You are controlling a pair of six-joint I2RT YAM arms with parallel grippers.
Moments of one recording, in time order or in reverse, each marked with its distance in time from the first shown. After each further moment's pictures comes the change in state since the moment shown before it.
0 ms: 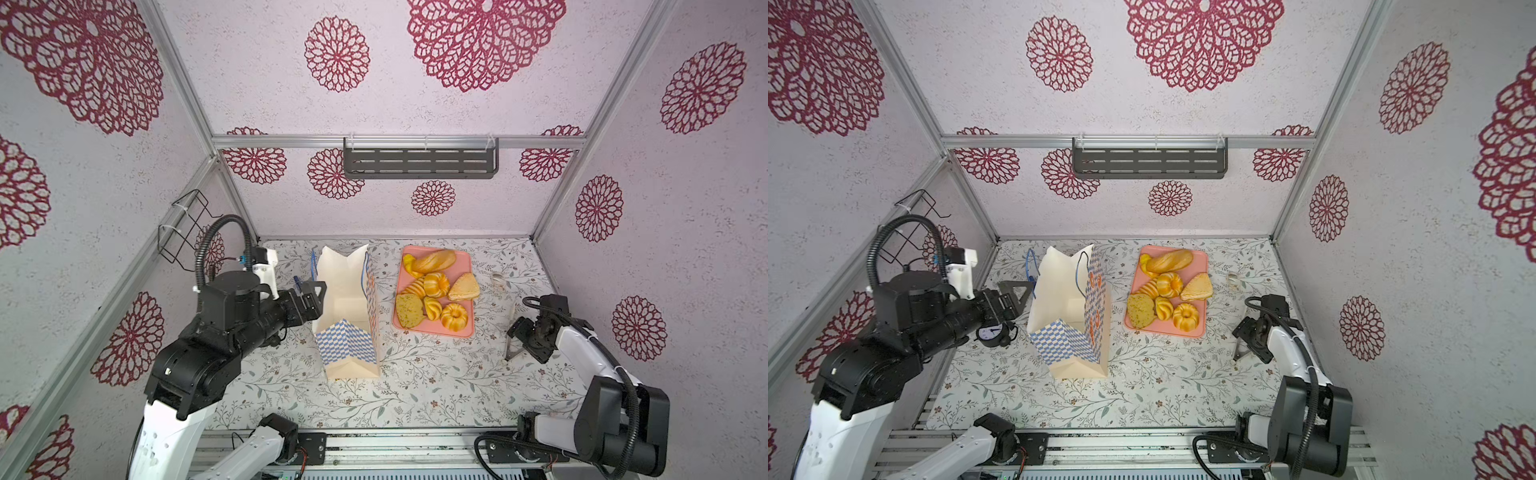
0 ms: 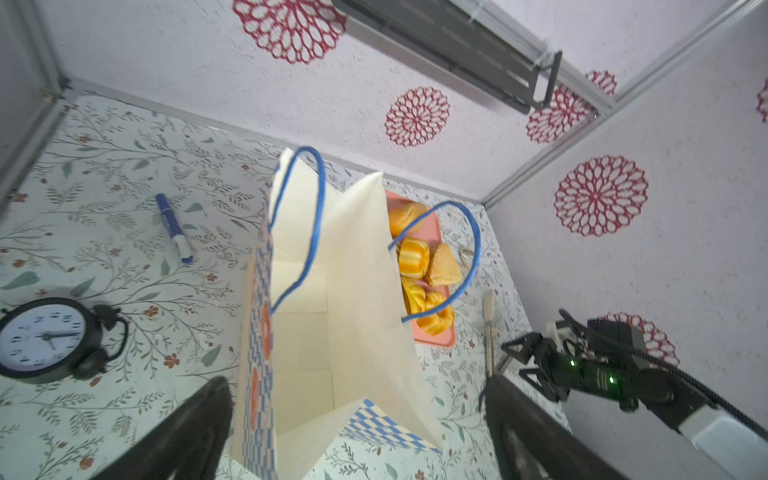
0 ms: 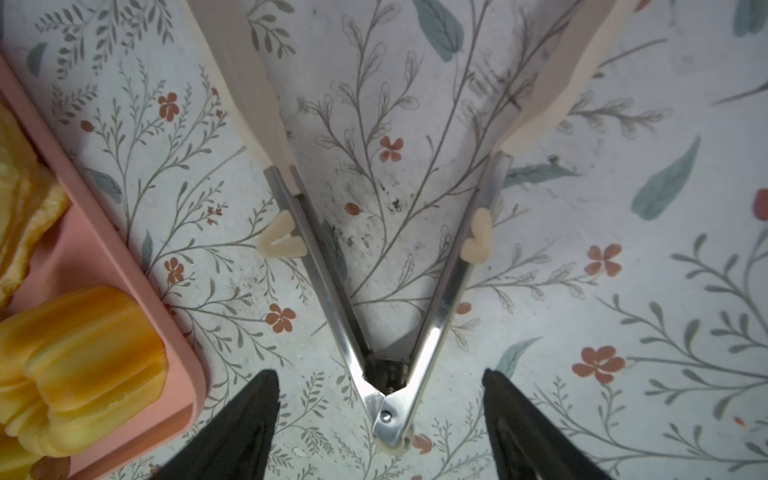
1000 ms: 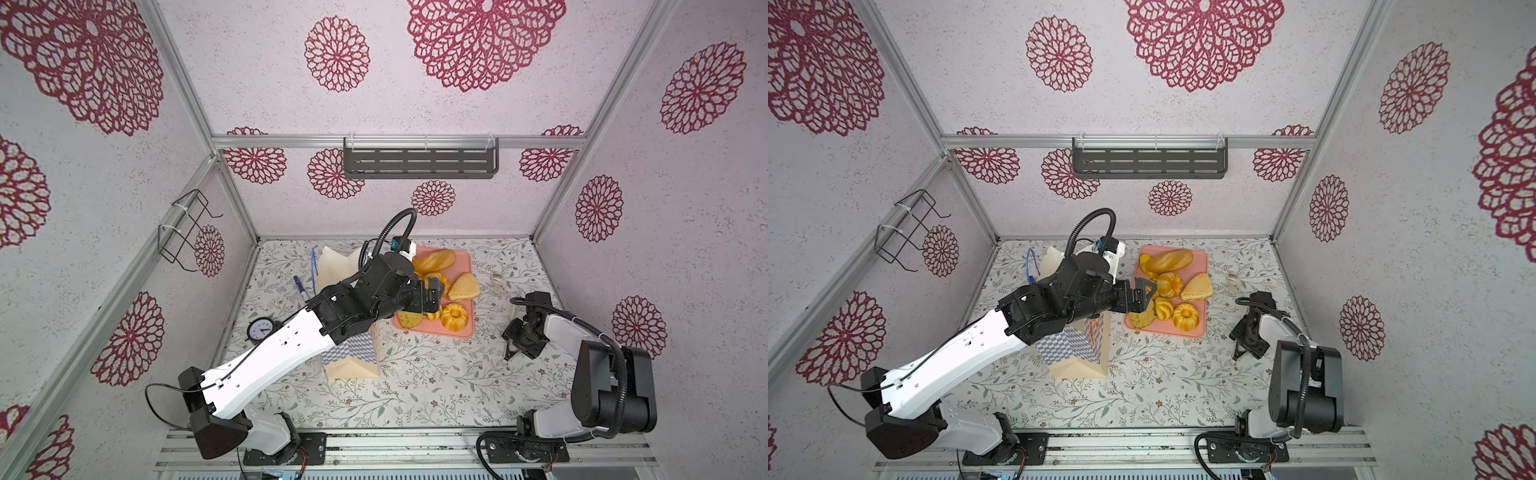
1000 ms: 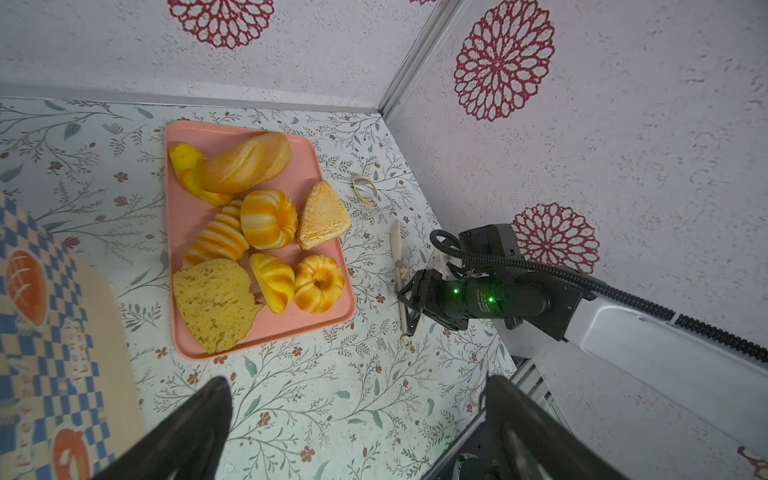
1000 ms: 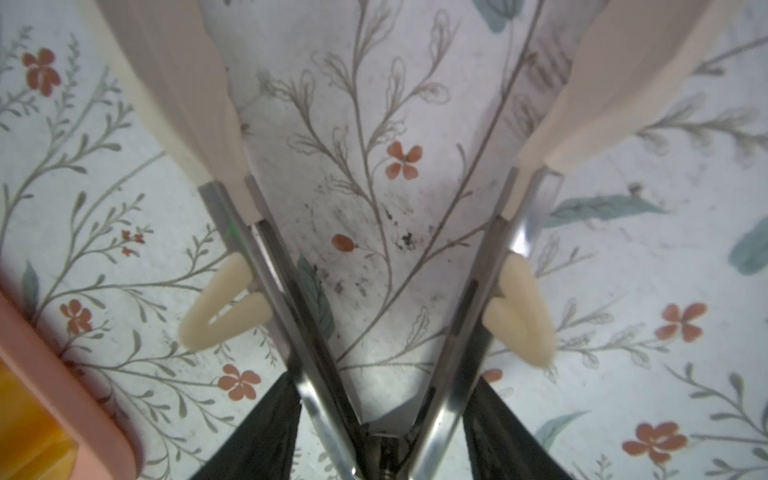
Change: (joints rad) left arm -0.488 0.518 0.079 0.410 -0.093 -0.101; right arm 0.056 0.206 0.034 0.064 0.077 0.000
